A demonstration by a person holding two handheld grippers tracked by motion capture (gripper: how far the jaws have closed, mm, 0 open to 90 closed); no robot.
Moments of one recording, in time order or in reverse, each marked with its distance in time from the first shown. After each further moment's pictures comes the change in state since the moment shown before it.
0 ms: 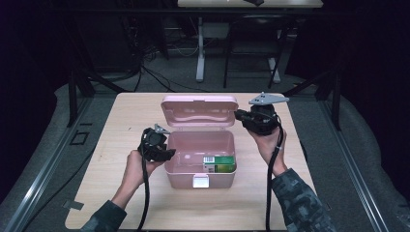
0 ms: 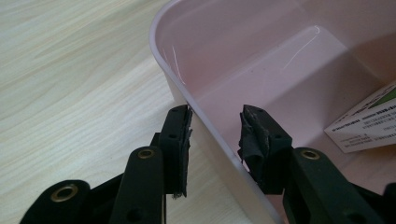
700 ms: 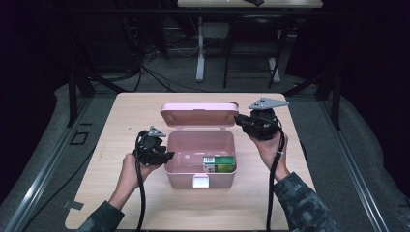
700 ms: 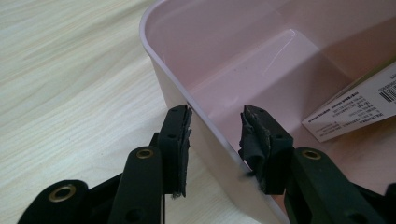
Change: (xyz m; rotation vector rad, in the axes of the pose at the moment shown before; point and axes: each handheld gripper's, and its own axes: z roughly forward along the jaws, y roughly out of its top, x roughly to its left) left arm 0.001 -0.010 -0.015 -0.040 -0.061 0.001; right arm 0.009 -0.005 -0.009 0.033 0.006 -0.013
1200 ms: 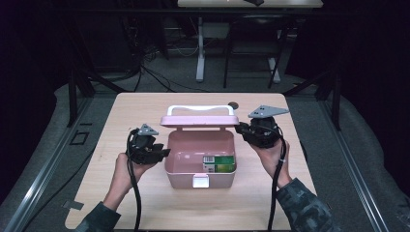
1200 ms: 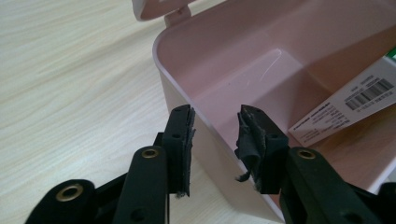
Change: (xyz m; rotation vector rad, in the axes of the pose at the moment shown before) left arm 0.003 0.001 -0.026 -0.074 -0.015 -0.003; right arm 0.010 -0.014 -0.008 0.034 0.018 -0.015
